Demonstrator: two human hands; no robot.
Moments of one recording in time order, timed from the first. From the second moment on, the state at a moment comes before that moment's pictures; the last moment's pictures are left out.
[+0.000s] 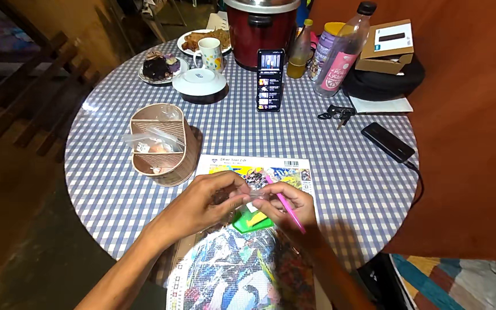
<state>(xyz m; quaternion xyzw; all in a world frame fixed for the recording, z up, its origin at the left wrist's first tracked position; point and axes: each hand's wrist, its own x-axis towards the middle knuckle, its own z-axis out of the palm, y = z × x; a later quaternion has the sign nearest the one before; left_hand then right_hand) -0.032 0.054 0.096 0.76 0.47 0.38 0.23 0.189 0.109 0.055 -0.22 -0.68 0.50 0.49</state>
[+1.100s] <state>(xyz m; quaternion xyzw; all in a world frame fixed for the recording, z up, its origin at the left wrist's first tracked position) -0.010 0.042 0.084 0.68 0.52 0.42 0.29 0.199 0.088 0.034 -0.27 -0.84 0.19 0.43</state>
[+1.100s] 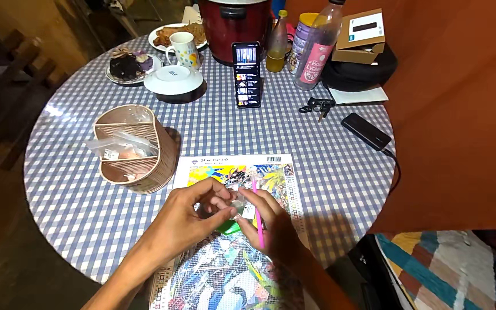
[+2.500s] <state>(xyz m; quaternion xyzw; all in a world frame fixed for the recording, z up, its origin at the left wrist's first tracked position) -0.010 0.036 0.078 0.69 0.44 0.47 0.33 0.206 0.088 0.035 -0.27 -0.84 0.19 0.42</state>
